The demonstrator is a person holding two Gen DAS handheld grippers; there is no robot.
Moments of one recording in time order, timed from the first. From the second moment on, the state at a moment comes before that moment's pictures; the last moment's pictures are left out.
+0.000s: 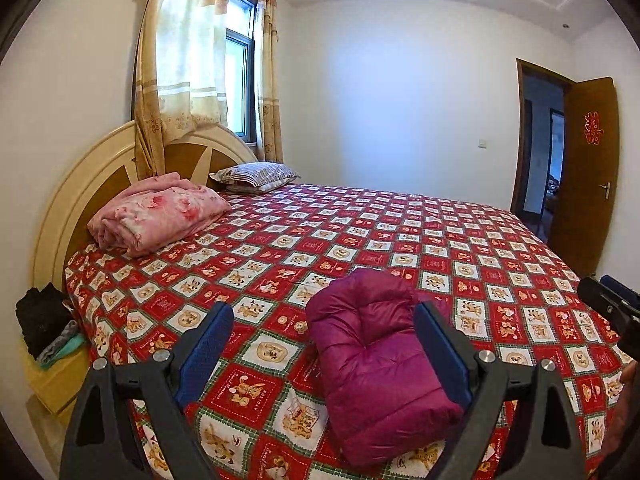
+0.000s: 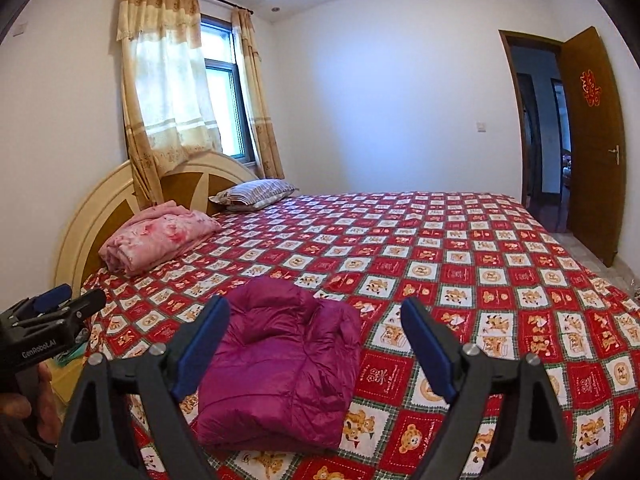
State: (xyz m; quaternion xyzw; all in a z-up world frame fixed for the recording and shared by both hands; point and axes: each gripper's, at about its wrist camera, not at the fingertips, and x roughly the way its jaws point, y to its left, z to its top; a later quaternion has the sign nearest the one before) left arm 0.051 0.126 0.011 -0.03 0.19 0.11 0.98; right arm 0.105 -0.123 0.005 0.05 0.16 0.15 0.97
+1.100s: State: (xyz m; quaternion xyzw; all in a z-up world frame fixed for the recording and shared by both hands) left arm 0.052 0.128 0.008 -0.03 0.20 0.11 0.97; right arm 0.106 -0.124 0.000 0.06 0.17 0.16 0.97
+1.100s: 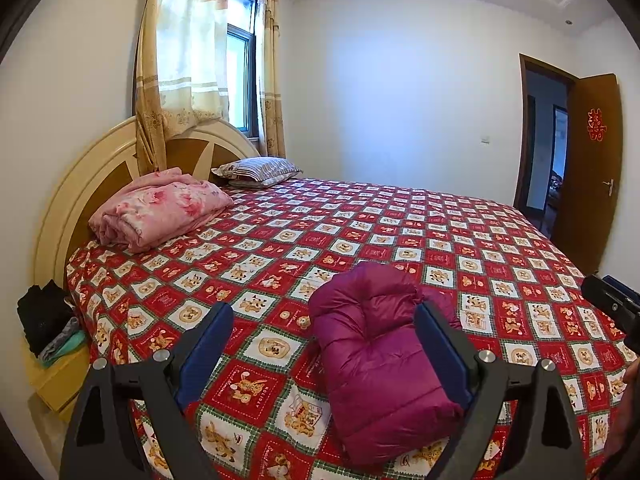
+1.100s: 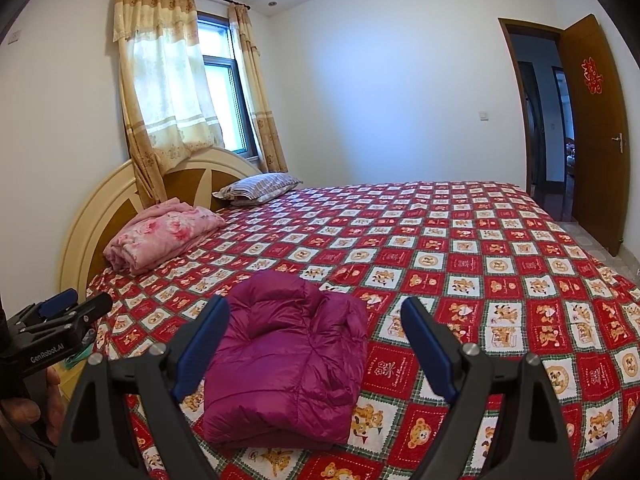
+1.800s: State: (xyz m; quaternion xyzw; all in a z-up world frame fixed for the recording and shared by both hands) left arm 0.052 0.130 0.003 -0.03 0.20 0.11 0.97; right arm 0.105 -0.121 -0.003 0.06 0.18 0.16 0.97
